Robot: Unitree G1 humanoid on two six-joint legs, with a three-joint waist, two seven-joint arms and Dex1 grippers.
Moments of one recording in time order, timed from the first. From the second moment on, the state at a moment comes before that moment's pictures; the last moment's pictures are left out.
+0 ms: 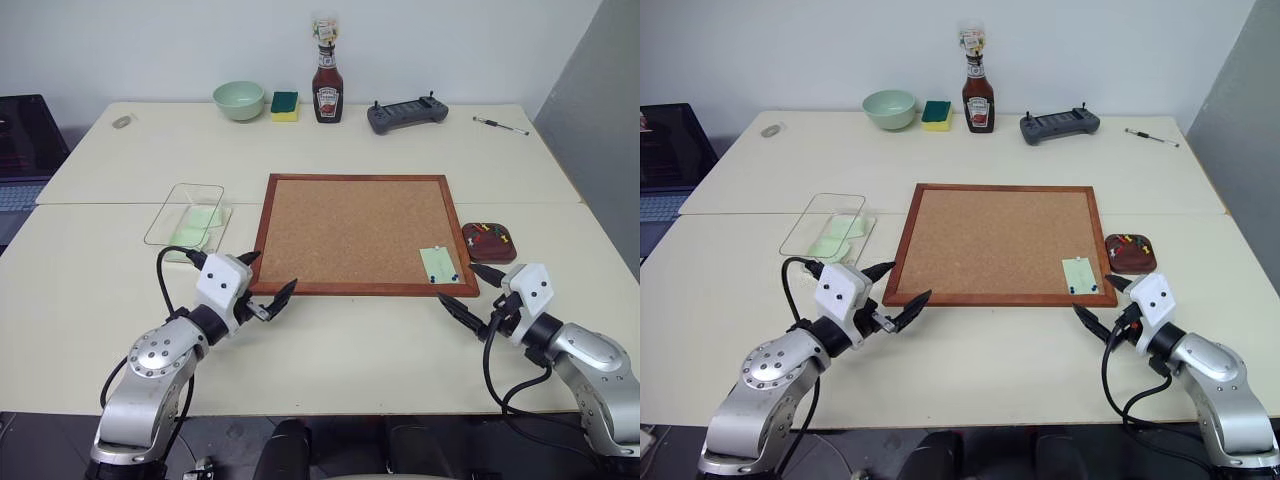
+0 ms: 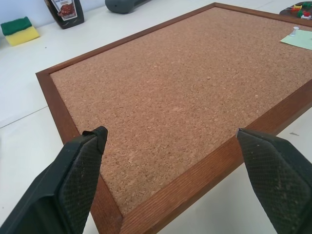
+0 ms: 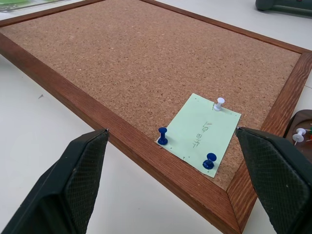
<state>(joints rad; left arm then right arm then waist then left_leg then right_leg) 0.03 0.48 0.07 -0.47 -0.25 0.41 -0.51 0.09 -0.57 -0.16 -0.36 0.34 0.30 0.67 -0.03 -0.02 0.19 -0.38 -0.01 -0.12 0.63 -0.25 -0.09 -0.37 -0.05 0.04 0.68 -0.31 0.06</state>
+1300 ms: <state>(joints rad) -0.32 0.52 -0.08 -0.17 -0.29 0.33 -0.78 0.09 -0.53 -0.16 -0.36 0.33 0.29 0.64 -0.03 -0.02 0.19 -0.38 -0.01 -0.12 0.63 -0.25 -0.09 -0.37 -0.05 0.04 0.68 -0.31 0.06</state>
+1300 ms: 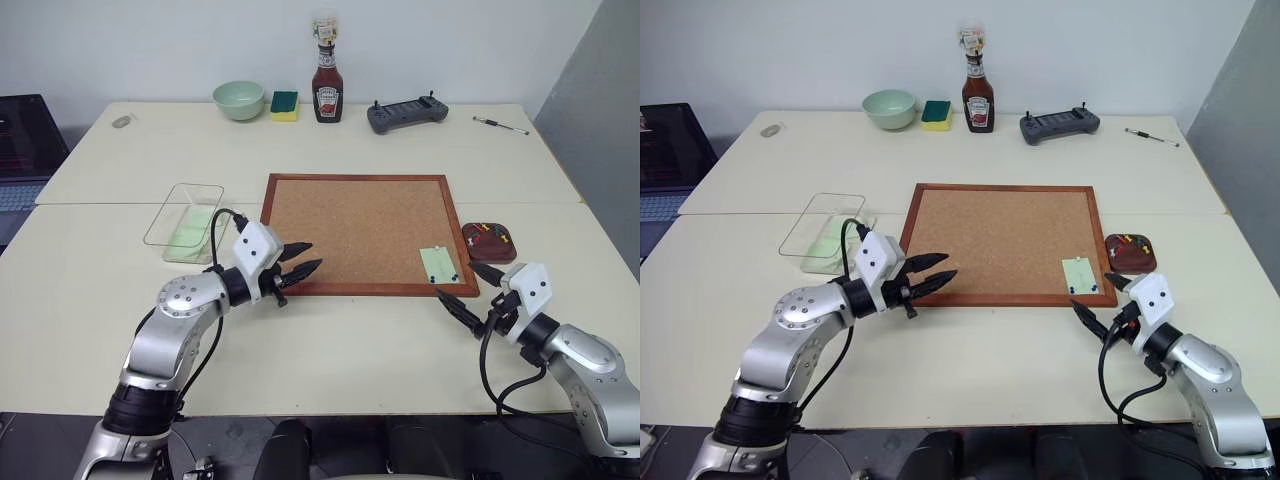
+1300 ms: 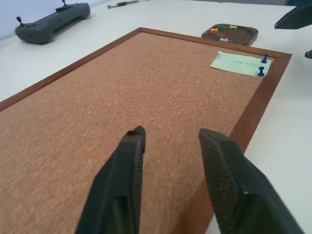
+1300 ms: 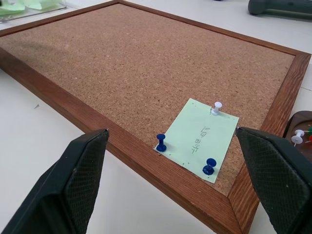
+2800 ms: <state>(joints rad) -0.64 0.24 -0.31 0.44 -0.06 0.10 -0.91 -0.30 -0.54 -0.04 -0.16 0.28 0.54 0.53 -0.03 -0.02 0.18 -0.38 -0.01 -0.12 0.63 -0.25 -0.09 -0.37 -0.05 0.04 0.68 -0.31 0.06</state>
